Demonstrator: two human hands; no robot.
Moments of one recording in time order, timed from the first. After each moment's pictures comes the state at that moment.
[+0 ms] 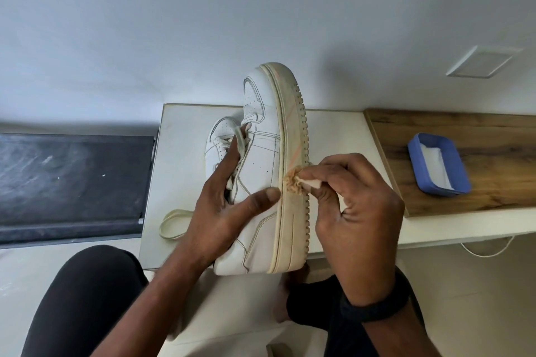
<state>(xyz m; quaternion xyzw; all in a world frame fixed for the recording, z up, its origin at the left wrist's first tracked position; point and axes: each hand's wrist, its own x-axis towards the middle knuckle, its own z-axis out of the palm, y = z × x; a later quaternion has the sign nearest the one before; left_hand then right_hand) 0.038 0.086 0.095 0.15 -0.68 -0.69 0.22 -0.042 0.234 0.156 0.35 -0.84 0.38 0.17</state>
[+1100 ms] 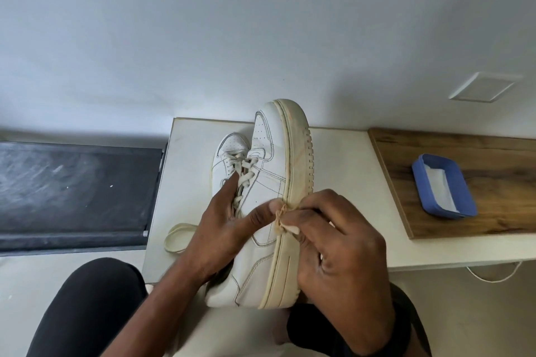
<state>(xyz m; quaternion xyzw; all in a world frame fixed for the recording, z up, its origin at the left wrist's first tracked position) 0.044 0.078 0.100 0.22 -0.66 -0.71 0.14 -0.021 0.229 0.165 0.46 -0.82 0.30 0.15</state>
